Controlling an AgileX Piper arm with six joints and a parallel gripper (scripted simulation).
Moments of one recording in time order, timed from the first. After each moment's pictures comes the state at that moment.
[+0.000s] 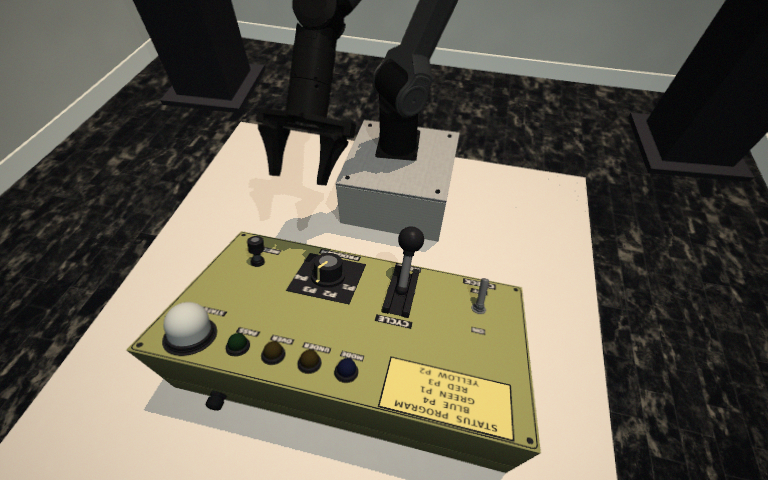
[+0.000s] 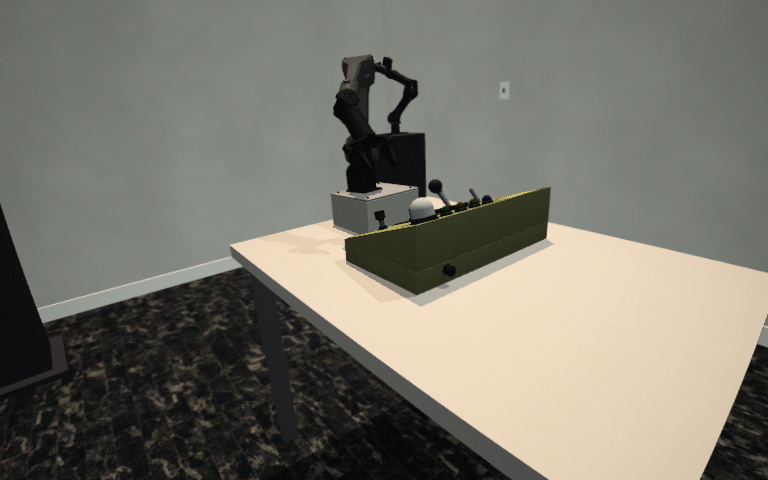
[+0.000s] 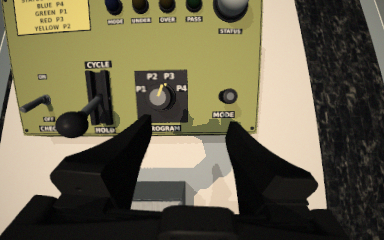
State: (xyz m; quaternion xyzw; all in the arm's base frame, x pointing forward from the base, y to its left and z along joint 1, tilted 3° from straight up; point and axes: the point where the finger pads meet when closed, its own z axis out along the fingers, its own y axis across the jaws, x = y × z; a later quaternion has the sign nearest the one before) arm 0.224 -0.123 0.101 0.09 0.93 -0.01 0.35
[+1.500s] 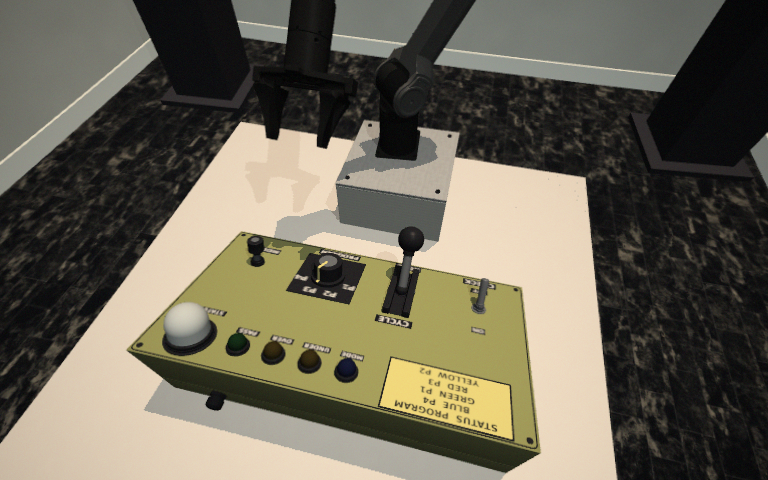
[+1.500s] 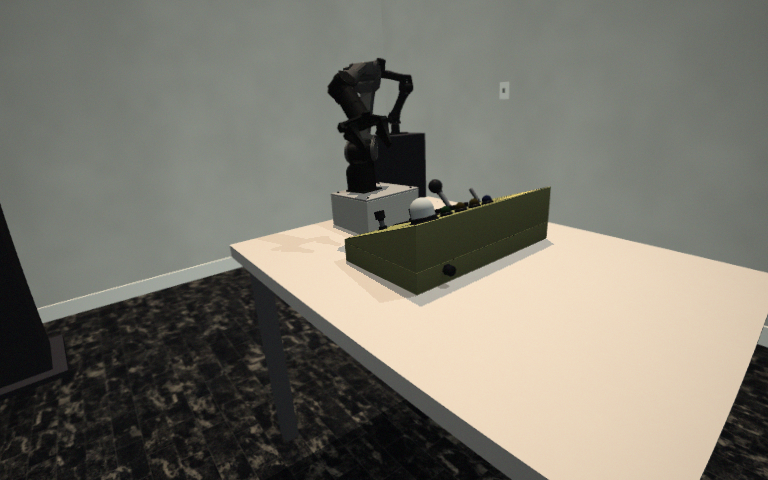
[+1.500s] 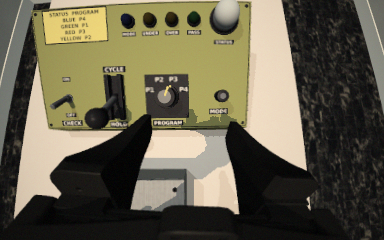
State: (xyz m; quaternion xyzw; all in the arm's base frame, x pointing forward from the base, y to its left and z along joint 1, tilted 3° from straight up) arm 0.209 -0.120 0.155 0.09 0.93 -0.01 0.35
